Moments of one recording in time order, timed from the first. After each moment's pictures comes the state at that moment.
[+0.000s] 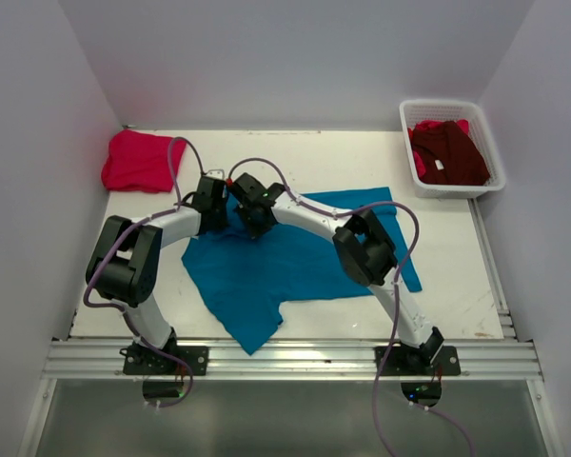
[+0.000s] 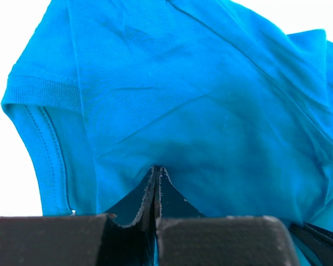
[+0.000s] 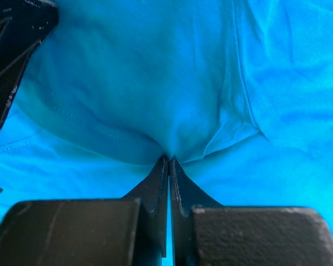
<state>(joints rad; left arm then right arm) -0.29 1.75 0.95 -0.12 -0.19 -0.31 0.87 2.36 1.98 -0.70 0.09 0.28</state>
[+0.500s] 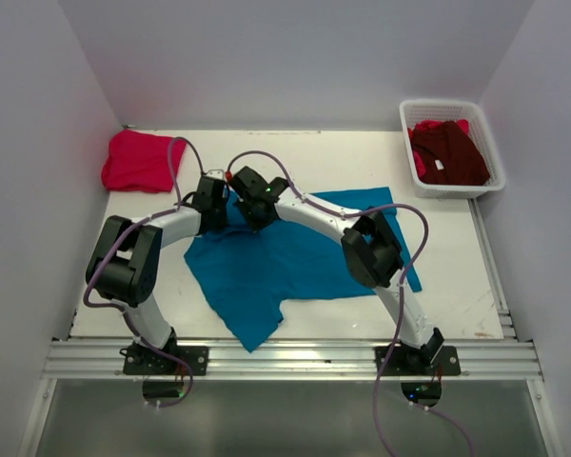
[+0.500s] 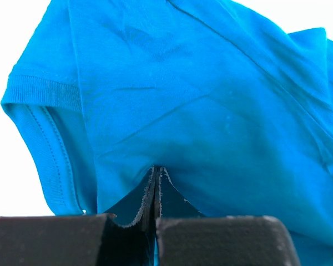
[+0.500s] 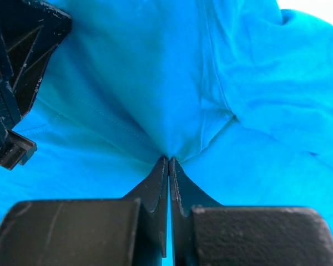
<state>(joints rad) -0.29 1.75 0.95 -0.12 -0.19 -0.31 0.87 2.30 1.99 -0.74 0.14 0.24</state>
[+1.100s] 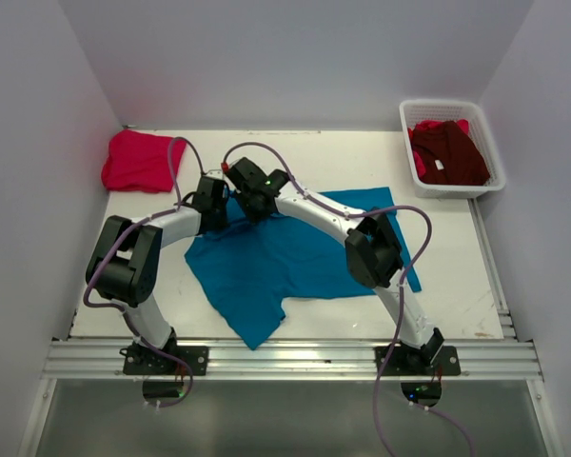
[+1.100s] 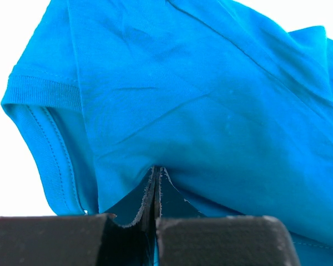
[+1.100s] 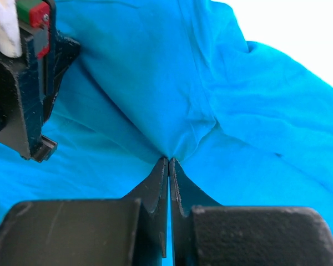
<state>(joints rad) -0.29 1.75 0.95 -0.12 -0.19 -0.31 0.87 2.30 2.09 -0.79 0.19 0.20</state>
